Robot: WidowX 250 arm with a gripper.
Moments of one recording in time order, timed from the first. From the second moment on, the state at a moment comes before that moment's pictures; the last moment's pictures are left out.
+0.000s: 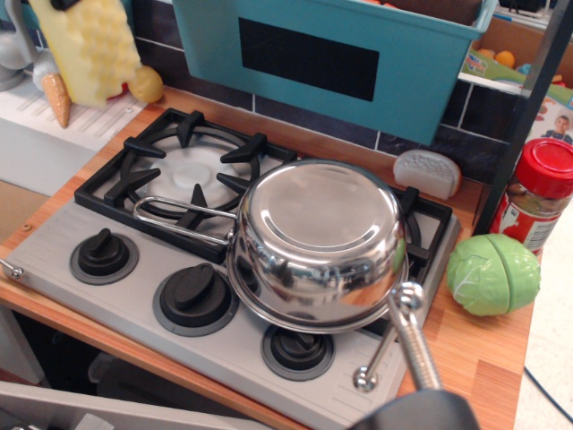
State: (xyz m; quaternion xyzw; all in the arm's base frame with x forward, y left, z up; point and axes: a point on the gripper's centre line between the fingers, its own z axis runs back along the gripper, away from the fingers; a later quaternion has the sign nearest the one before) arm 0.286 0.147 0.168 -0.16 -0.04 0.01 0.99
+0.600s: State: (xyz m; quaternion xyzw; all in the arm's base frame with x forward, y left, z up) arm 0.268 0.044 0.206 -0.14 -0.03 -0.03 0.99
